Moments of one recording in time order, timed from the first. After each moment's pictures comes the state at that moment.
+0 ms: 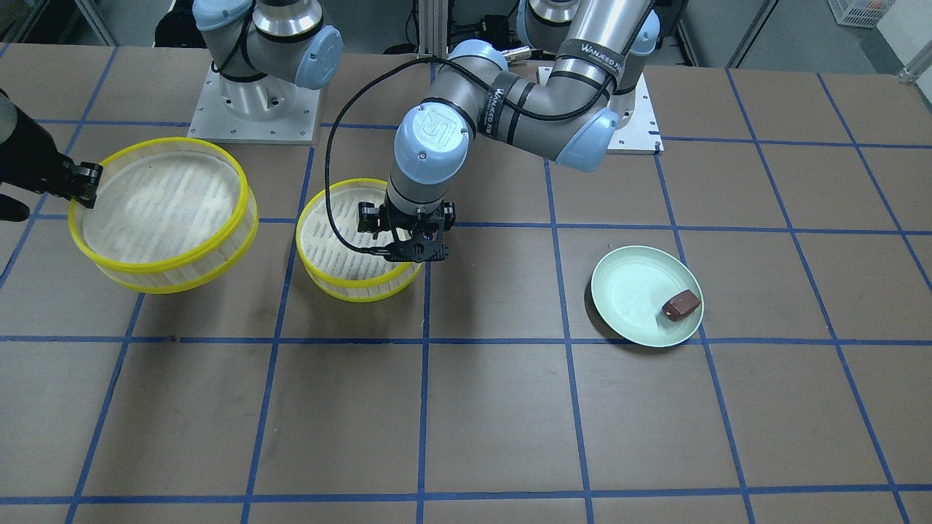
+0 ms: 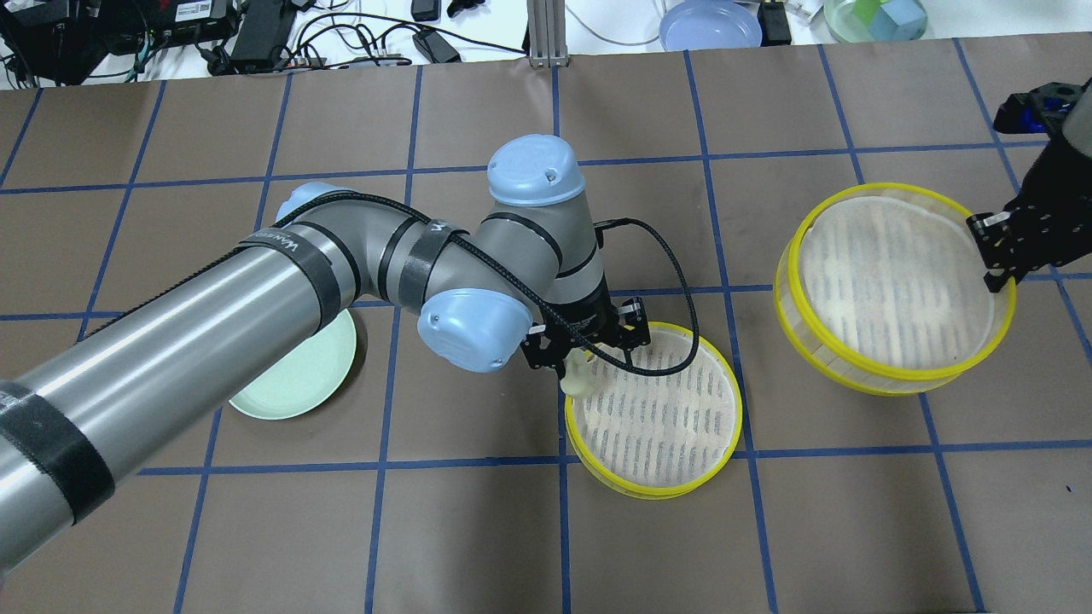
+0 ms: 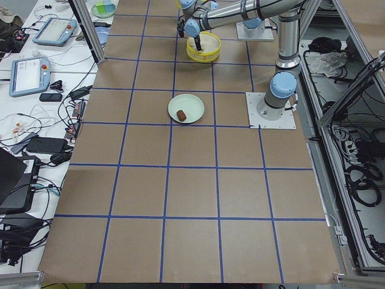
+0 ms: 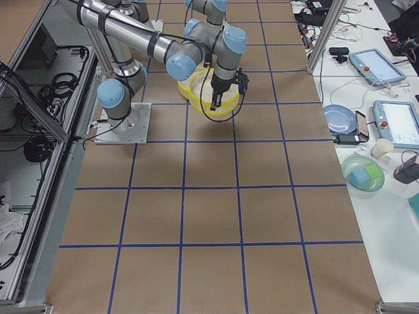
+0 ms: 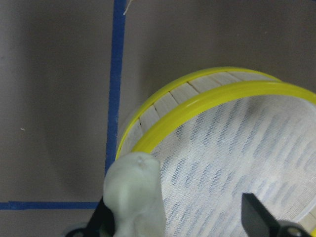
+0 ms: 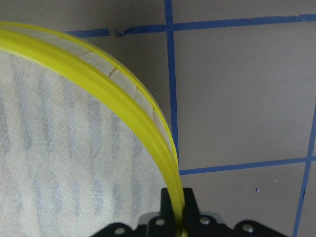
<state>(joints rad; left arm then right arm) -2.02 -1.92 -1.76 -1.17 1.31 -0.55 1.16 -1.59 1.81 -1.63 -1.69 -0.33</state>
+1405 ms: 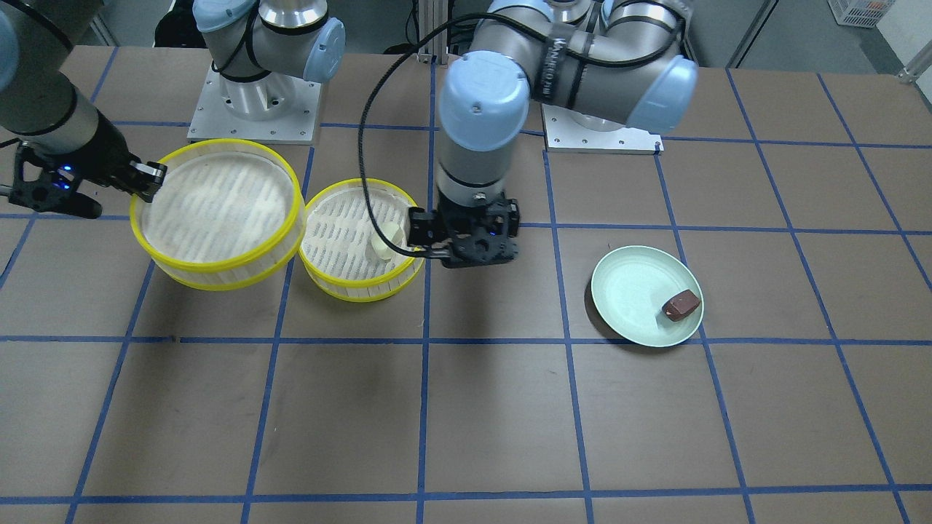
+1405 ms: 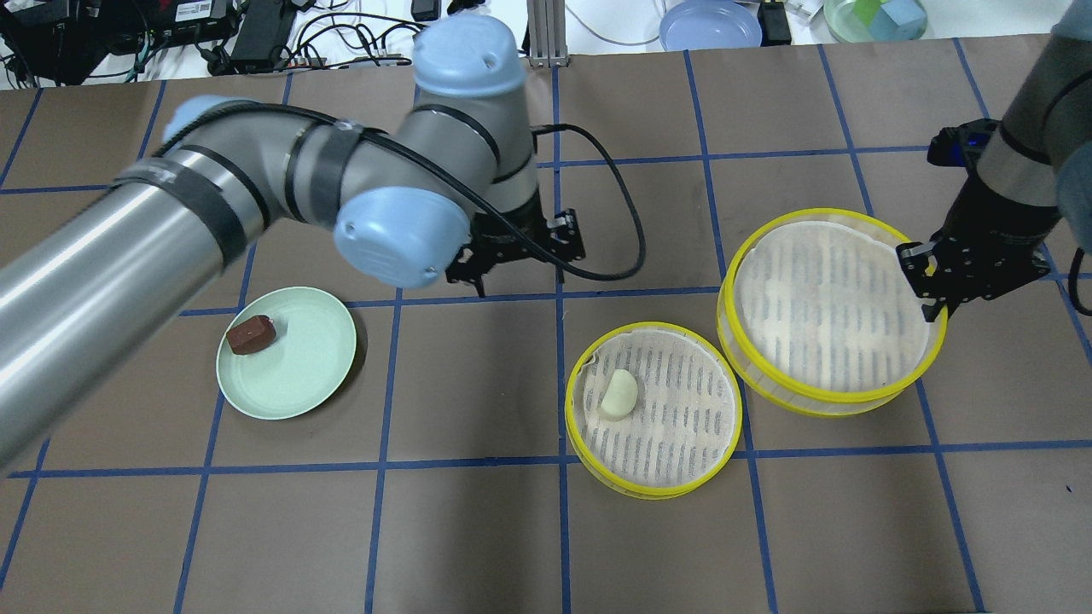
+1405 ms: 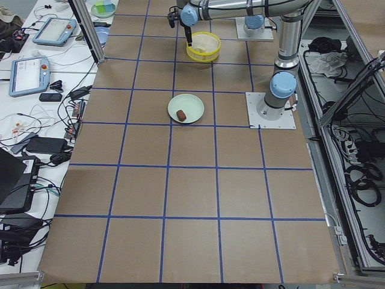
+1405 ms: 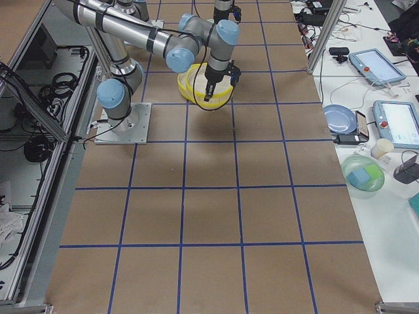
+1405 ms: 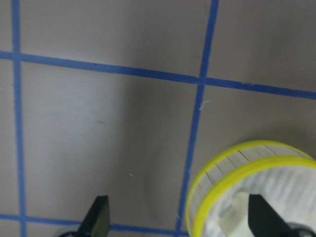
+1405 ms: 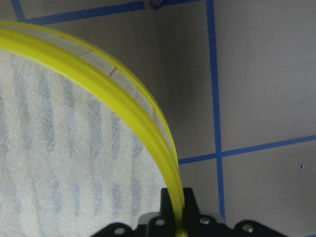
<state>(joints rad) -1.85 -1.83 -1.61 -1.34 1.54 -0.40 1.30 -1.61 1.88 -1.63 -1.68 -0.10</state>
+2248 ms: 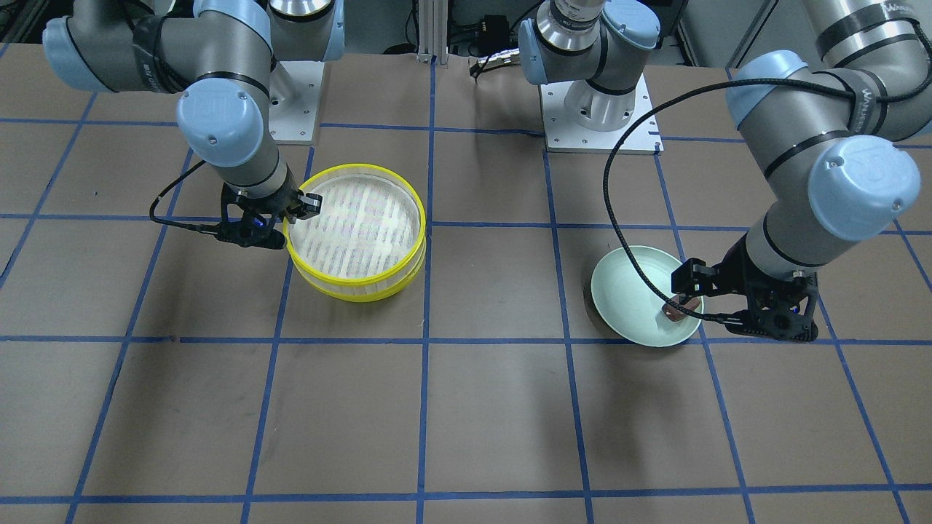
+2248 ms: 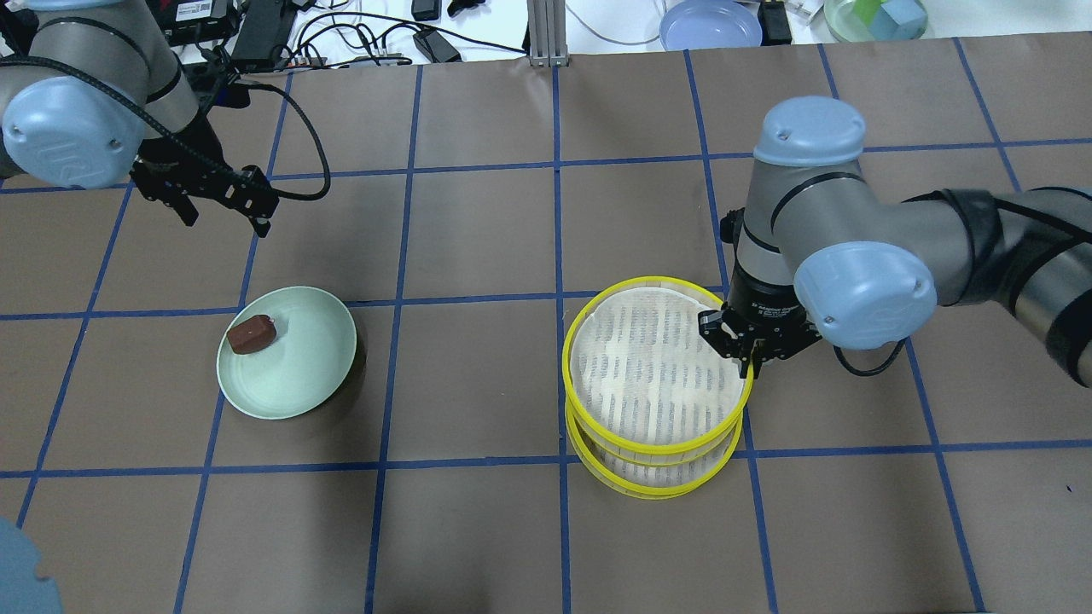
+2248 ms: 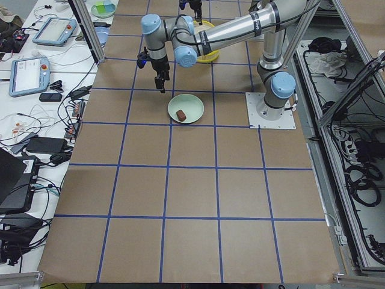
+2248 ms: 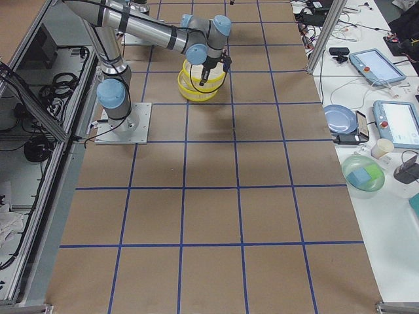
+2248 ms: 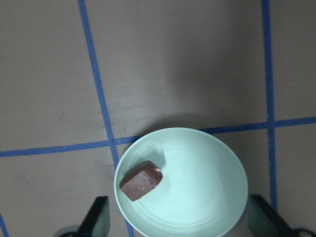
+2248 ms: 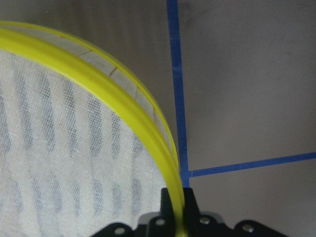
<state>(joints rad) -1.34 -1.84 -1.63 -1.33 1.70 0.41 1.64 -1.49 1.98 -1.78 -1.60 0.17</state>
